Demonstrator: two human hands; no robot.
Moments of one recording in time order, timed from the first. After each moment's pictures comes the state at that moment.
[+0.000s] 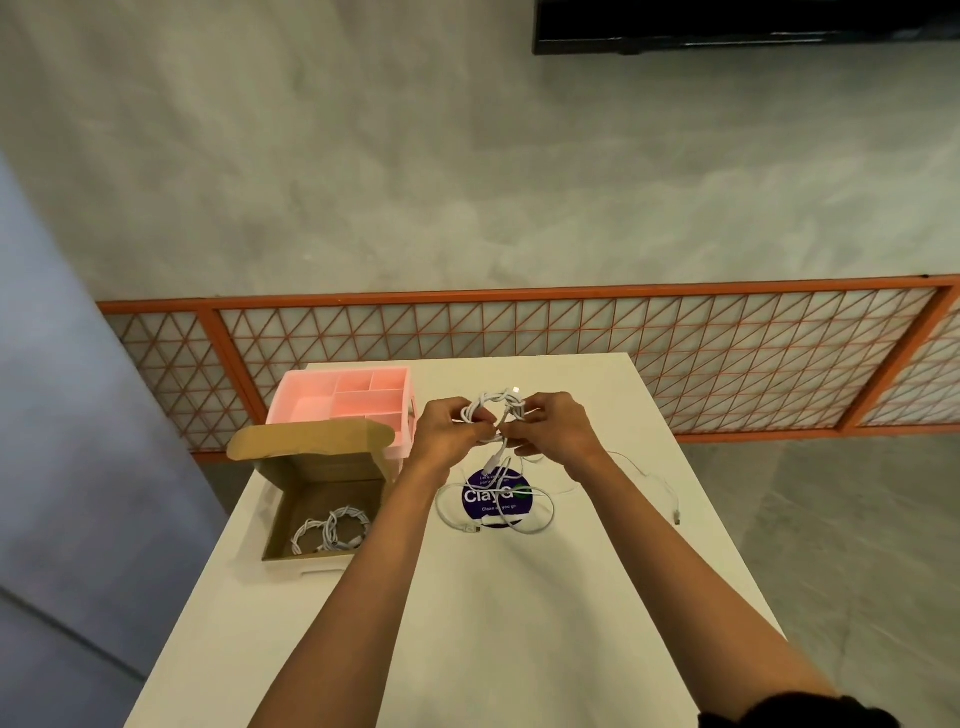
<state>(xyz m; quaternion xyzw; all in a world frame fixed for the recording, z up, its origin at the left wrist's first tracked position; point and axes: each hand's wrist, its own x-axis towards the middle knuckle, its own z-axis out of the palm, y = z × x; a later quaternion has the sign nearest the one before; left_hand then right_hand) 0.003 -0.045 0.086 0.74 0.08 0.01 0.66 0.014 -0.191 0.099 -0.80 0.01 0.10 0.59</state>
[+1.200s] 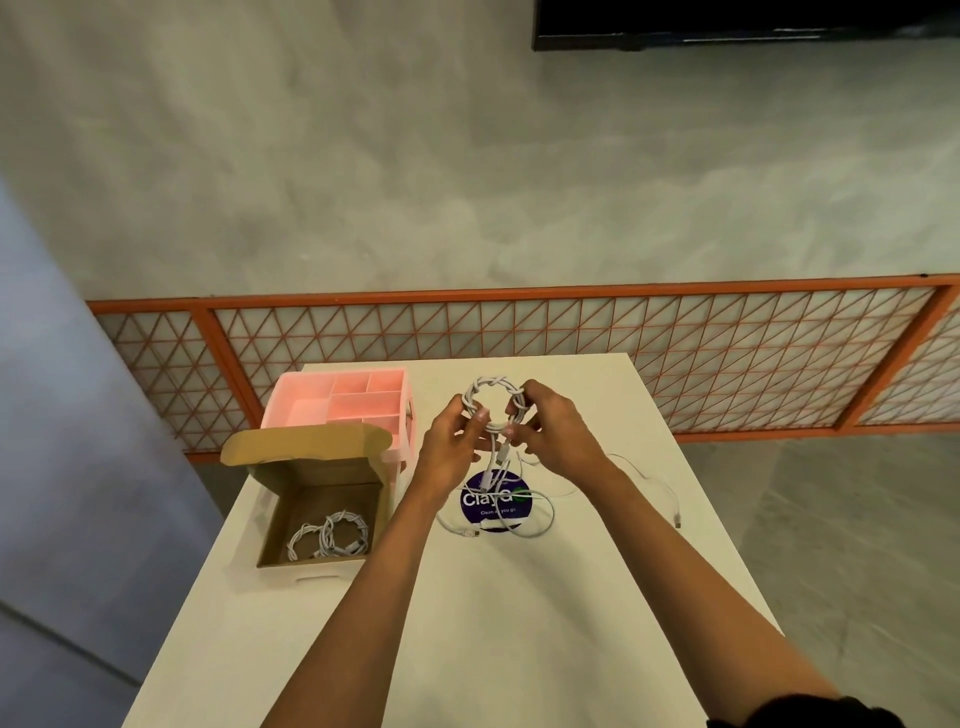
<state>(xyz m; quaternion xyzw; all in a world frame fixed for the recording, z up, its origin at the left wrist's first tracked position) 0.004 -0.046 0.059 0.77 -0.01 0.06 0.64 0.022 -0.194 0.088 -0.91 -0.15 -0.03 0.39</state>
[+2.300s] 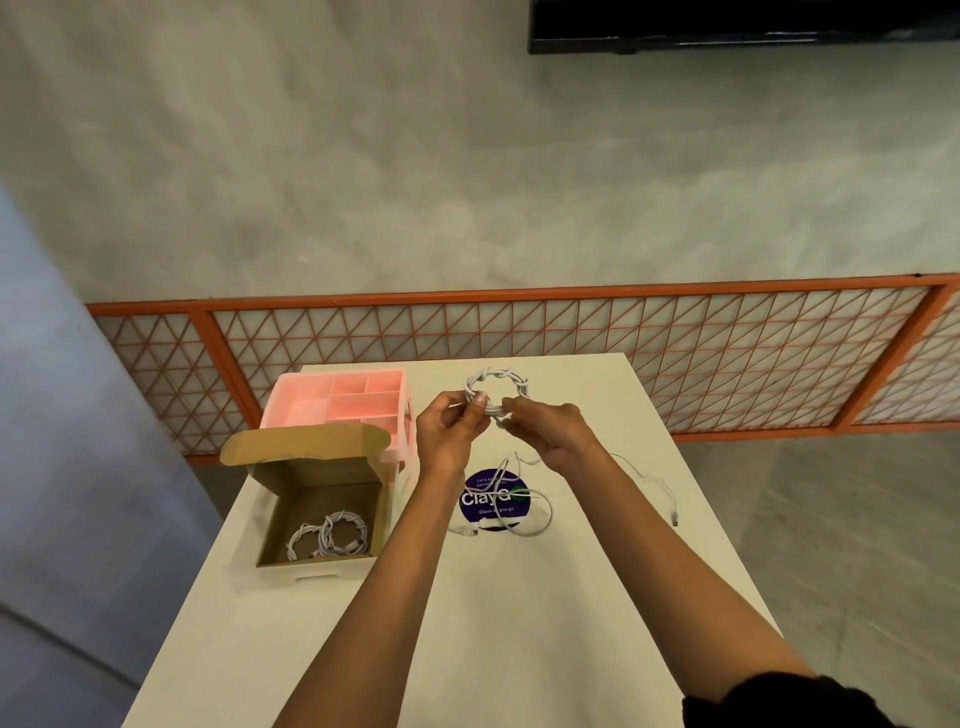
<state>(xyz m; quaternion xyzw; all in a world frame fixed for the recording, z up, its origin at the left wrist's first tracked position) 0.006 -0.063 0.070 0.57 0.08 0.13 0.81 0.029 -0.180 0.098 -0.57 0.17 0.13 0.79</state>
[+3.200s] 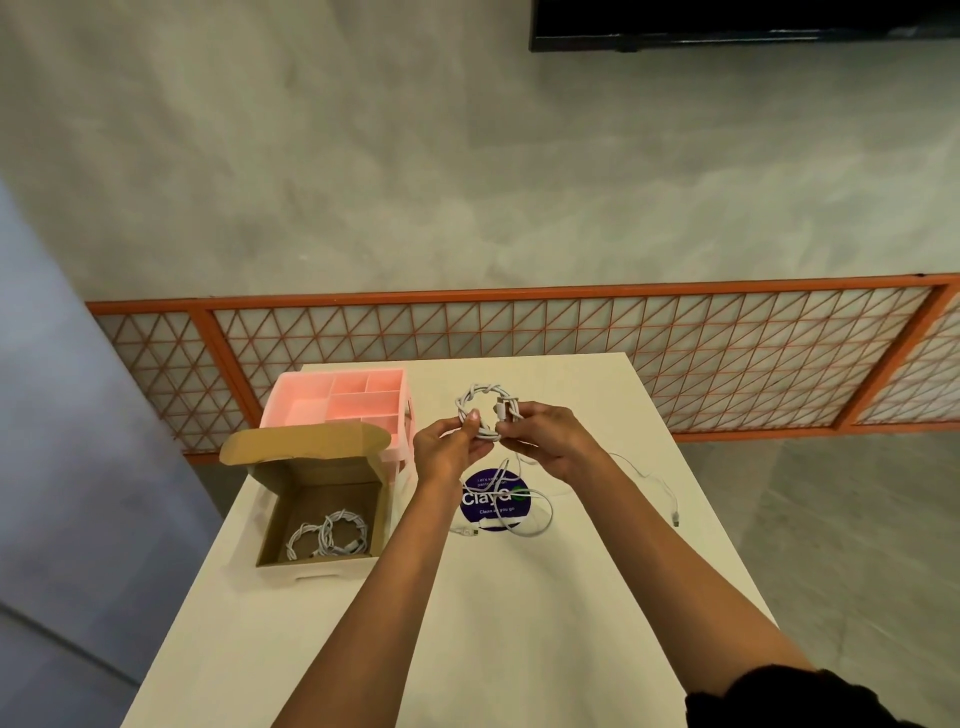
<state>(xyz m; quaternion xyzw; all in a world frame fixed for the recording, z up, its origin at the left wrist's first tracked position) 0.008 -0.060 0.059 0.54 0.23 0.06 0.81 0.031 -0.186 0.082 -0.61 0.07 0.19 0.77</state>
